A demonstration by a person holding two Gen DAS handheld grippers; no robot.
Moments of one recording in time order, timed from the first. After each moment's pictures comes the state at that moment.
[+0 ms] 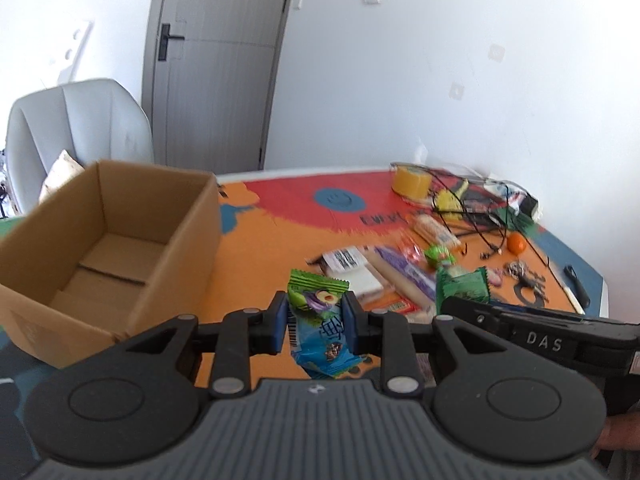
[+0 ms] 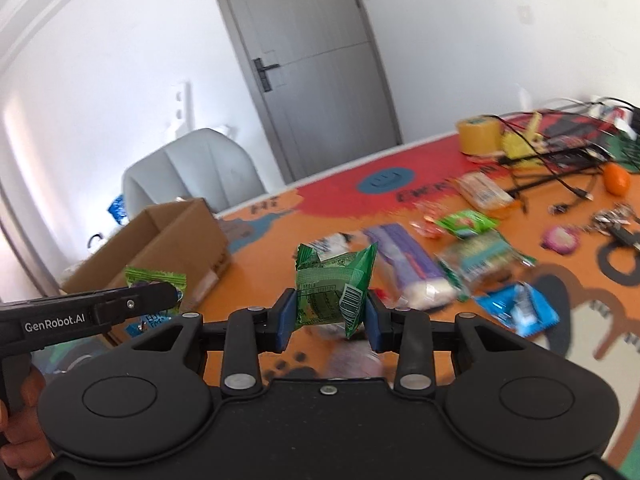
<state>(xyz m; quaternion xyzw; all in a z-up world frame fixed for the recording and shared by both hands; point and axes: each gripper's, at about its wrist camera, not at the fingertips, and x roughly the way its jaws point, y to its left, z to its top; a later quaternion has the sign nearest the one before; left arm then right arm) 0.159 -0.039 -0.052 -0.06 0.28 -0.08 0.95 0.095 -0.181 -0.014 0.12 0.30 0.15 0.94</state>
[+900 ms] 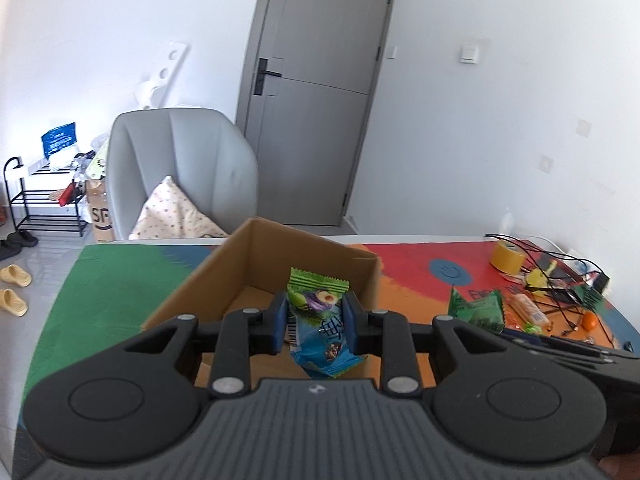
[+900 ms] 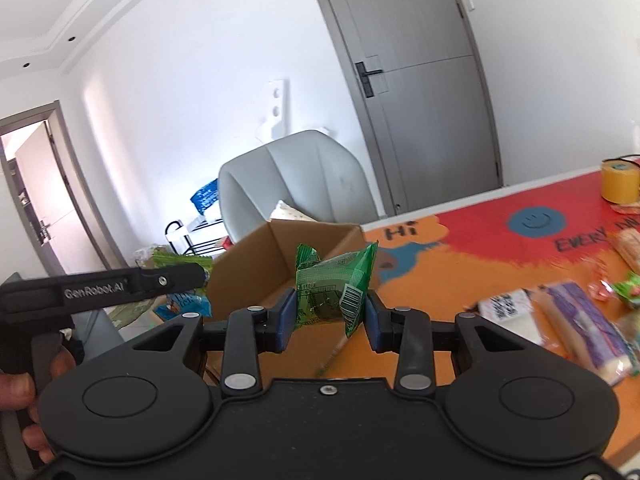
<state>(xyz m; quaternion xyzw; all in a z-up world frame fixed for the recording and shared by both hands) 0.154 0.071 -0.017 -0.10 0.23 0.04 0.97 0.125 -0.071 0.022 0.10 0.26 0.28 0.92</state>
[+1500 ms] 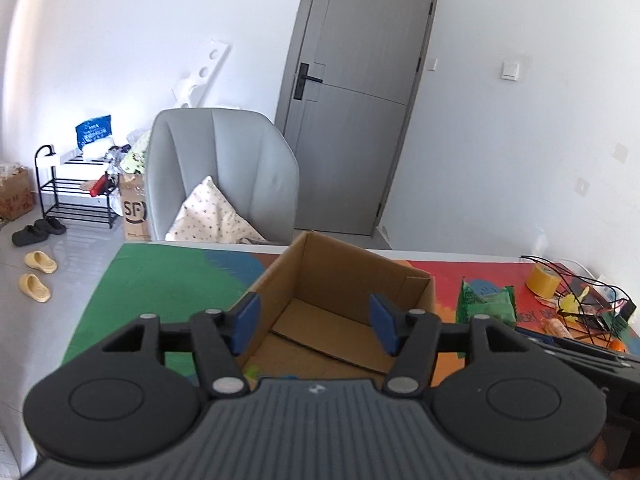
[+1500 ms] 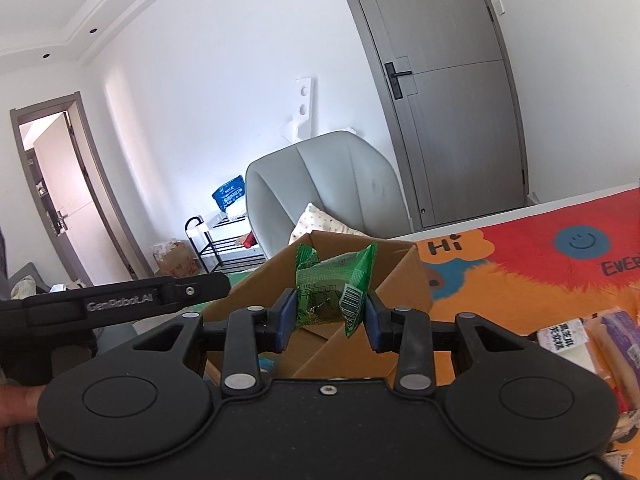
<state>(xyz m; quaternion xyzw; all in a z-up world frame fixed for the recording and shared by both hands) 0.152 0.101 -0.015 -0.12 0.22 0.10 0.96 0.141 -0.035 0.029 0.09 0.26 0.31 0.91</state>
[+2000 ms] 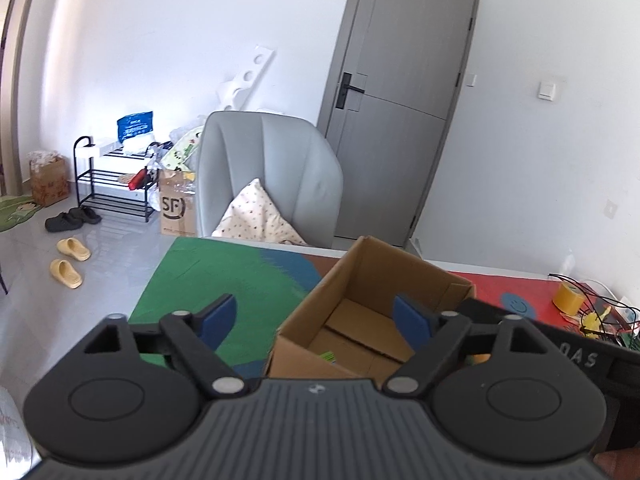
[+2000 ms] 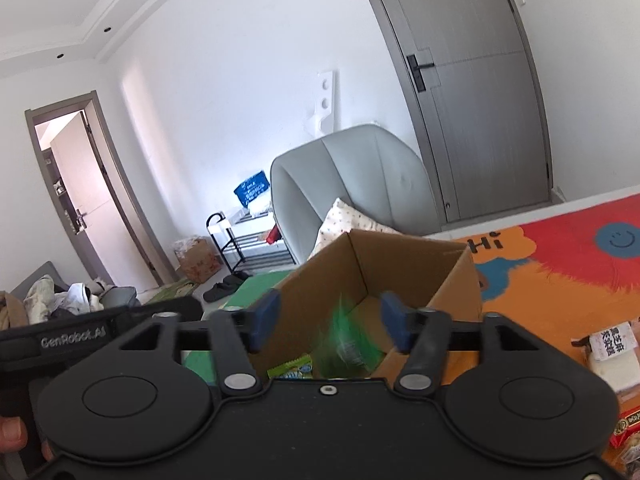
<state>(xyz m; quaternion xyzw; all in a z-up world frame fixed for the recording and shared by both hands) 0.120 0.126 -0.011 -0.14 0.22 0.15 0.95 0.143 -0.004 0.033 0.10 0.26 0.34 0.90</state>
